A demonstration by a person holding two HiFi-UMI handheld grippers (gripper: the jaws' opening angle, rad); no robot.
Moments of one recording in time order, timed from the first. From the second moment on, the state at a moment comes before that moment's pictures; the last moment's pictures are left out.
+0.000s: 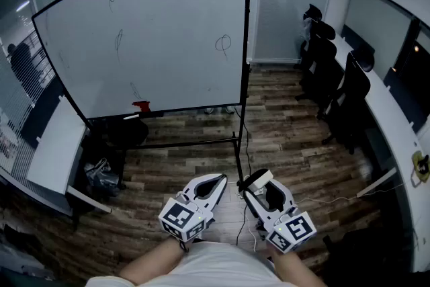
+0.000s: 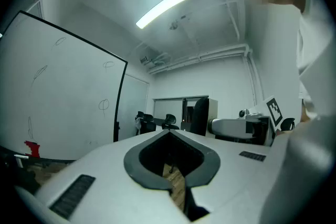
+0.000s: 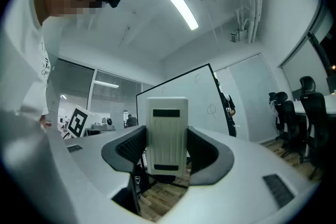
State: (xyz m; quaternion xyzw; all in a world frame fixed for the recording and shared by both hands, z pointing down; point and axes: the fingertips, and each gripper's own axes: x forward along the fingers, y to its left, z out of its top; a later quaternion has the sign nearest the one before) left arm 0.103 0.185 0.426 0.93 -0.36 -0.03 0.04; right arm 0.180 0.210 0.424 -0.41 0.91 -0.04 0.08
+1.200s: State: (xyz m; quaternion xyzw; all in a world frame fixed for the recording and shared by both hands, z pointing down) left arm -0.005 0.056 0.419 0.95 -0.31 -0.04 0.05; right arm 0.079 0.086 0.421 -0.45 0.88 -0.05 0.10
